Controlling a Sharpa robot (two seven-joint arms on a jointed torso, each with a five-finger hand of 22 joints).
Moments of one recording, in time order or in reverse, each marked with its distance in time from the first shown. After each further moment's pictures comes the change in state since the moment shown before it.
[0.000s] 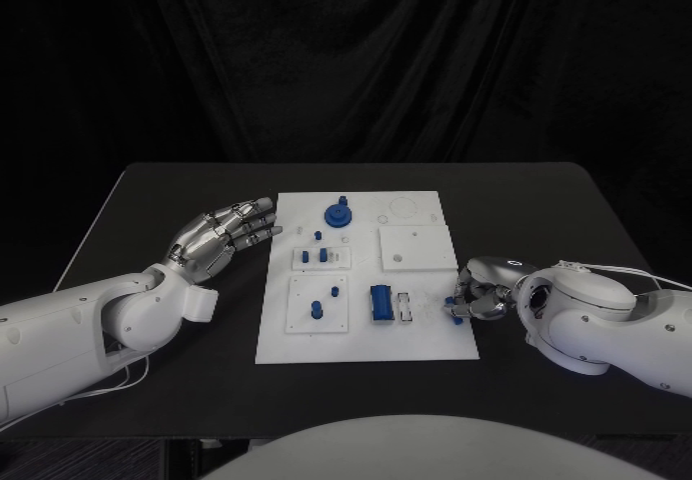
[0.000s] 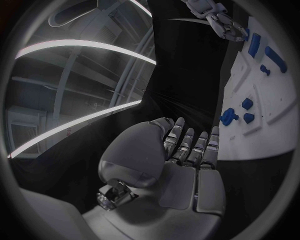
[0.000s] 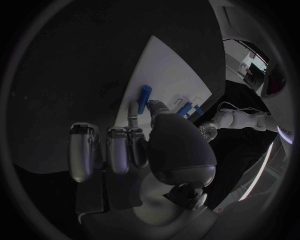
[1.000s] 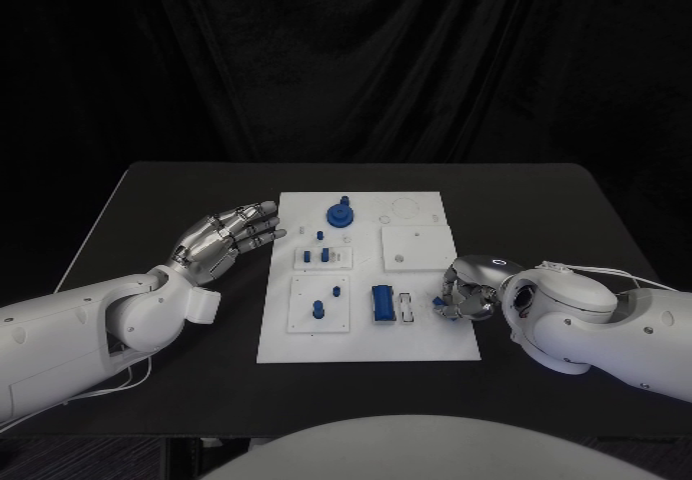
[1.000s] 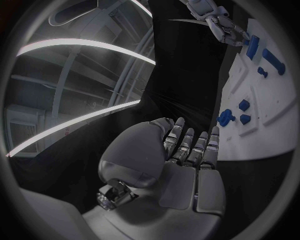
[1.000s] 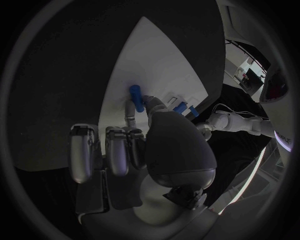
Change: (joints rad) left arm -0.008 0.002 0.000 -0.003 0.000 0.010 -0.011; left_hand -0.004 0.004 0.007 -0.001 0.000 0.000 0.000 0.000 0.000 0.000 0.000 0.000 0.000 0.000 0.000 0.000 0.001 0.000 0.000 0.000 0.000 0.000; right arm -0.013 0.059 0.006 -0.023 -0.035 -0.027 0.030; right_hand 0.137 -0.017 0.093 -0.071 -0.046 0.032 -0.015 0.031 0.001 0.000 -0.007 0.000 0.000 0.001 -0.006 0.000 0.000 0.000 -0.001 -0.001 0.024 0.000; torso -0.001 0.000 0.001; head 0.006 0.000
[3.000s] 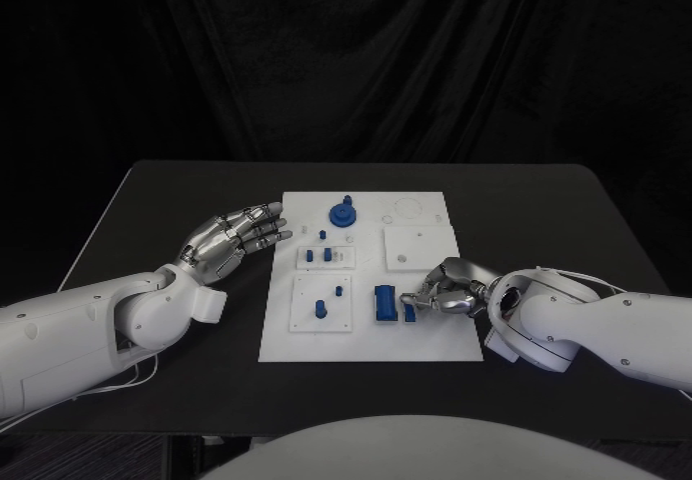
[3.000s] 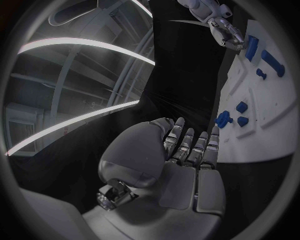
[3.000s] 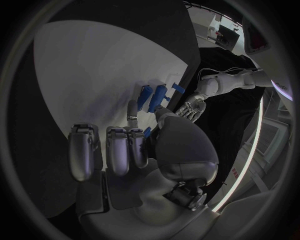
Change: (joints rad) left arm -0.004 0.014 0.000 -0.010 0.000 0.007 -0.007; left_hand 0.000 0.000 0.000 0.000 0.000 0.000 0.000 0.000 0.000 0.000 0.000 0.000 0.000 0.000 0.000 0.000 0.000 0.000 0.000 0.000 0.000 -0.001; right arm -0.001 0.064 -0.007 -0.046 0.441 -0.114 0.164; right_hand -0.347 0.018 0.026 0.108 -0.383 -0.001 0.001 0.022 0.000 0.000 0.000 0.000 0.000 0.000 0.000 0.000 0.000 0.000 -0.002 -0.002 -0.022 0.000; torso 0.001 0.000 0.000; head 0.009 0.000
